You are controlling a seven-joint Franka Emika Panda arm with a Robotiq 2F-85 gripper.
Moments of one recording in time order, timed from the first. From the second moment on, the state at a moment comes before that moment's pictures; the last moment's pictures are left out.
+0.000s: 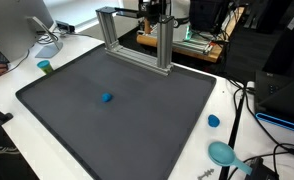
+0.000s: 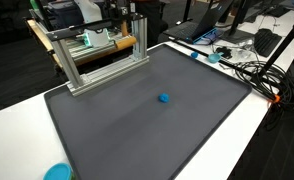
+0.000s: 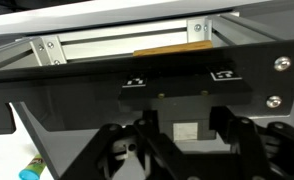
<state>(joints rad) -0.05 -0.70 0.08 -2.74 -0.05 2.18 0.18</state>
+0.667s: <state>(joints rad) -0.05 -0.71 0.07 -2.74 -0.06 2.16 0.14</state>
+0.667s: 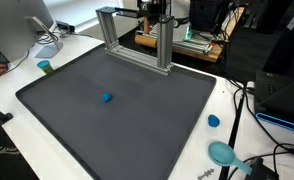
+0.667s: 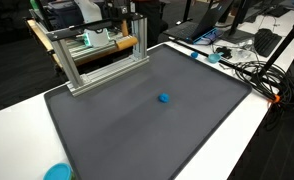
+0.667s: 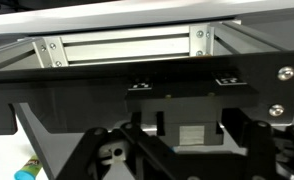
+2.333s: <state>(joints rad) -0.02 -0.65 0.04 -2.64 -0.06 2.30 0.05</state>
